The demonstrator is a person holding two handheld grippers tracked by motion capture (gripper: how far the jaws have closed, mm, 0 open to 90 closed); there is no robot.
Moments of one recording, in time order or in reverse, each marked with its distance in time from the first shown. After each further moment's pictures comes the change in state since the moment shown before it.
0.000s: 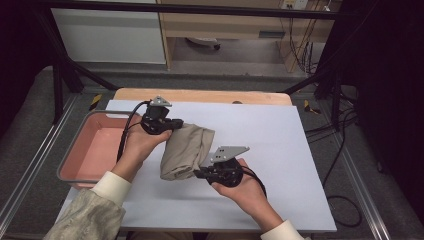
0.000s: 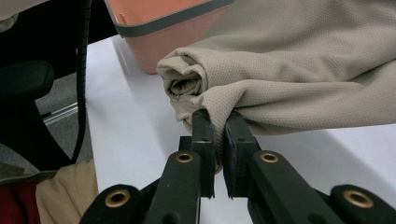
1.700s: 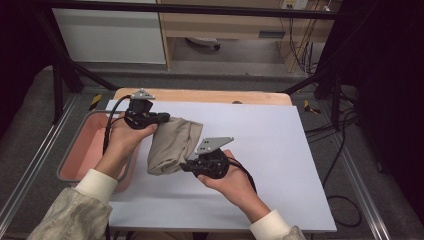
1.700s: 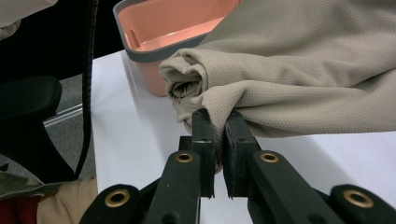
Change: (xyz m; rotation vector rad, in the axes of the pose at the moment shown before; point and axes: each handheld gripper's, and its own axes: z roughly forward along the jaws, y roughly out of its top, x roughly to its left) left arm 0.027 -0.001 -0.033 -0.036 0.029 -0.040; right arm 0.006 0.035 0.023 -0.003 0.033 -0.041
